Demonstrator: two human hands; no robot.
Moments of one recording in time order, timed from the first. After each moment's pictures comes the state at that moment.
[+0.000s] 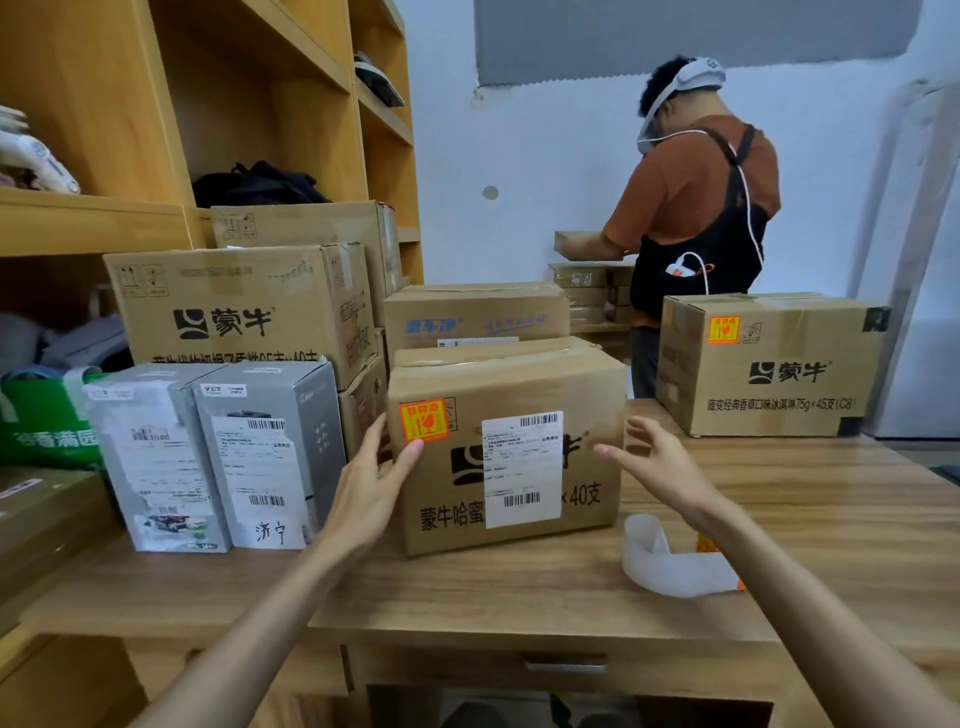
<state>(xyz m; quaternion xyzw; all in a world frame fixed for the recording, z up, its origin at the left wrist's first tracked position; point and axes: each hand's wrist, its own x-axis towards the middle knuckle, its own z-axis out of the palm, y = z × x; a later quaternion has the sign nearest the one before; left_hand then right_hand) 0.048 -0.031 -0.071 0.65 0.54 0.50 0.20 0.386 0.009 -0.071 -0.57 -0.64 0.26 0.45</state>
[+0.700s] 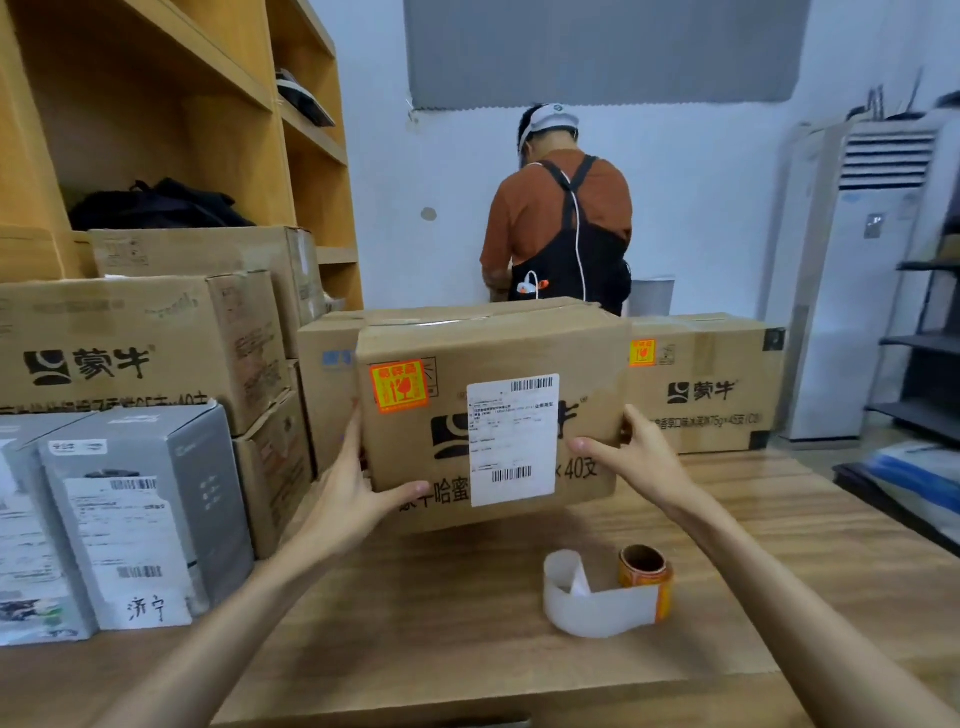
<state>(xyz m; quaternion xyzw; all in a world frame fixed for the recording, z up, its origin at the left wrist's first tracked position) 0.108 0.019 -0.049 0.69 0.45 0.50 0.27 0.454 0.019 -0.035 -0.50 -0.62 0.24 0.55</state>
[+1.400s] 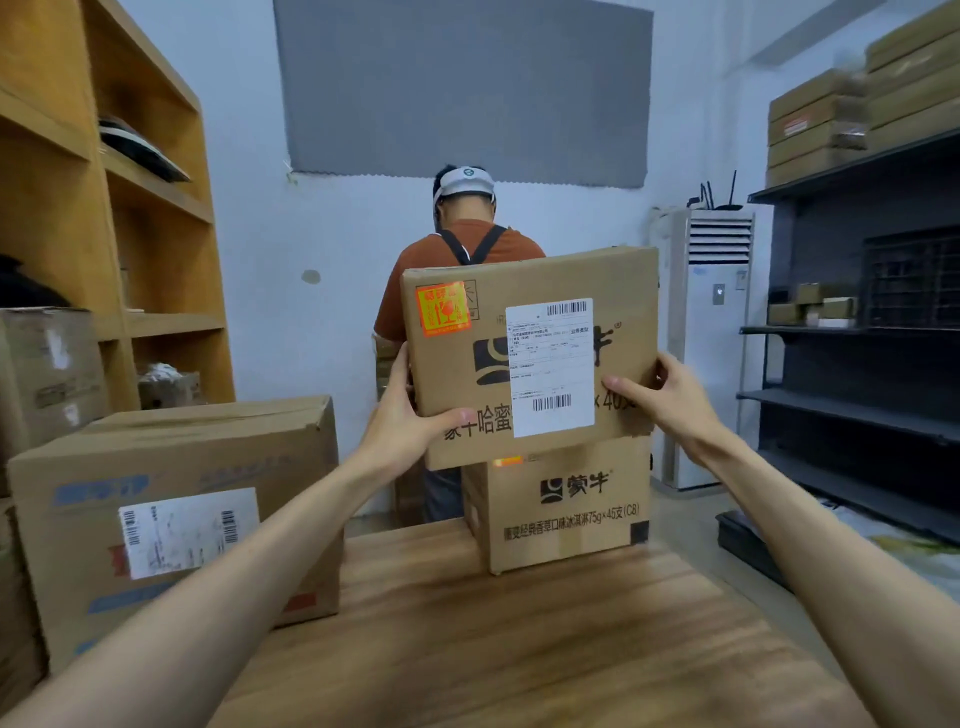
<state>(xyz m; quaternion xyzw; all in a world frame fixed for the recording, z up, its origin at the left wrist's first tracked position) 0.379 0.183 0.092 0.75 0.32 0.51 0.28 0.699 0.098 0.102 -0.55 -0.55 0.10 0.62</state>
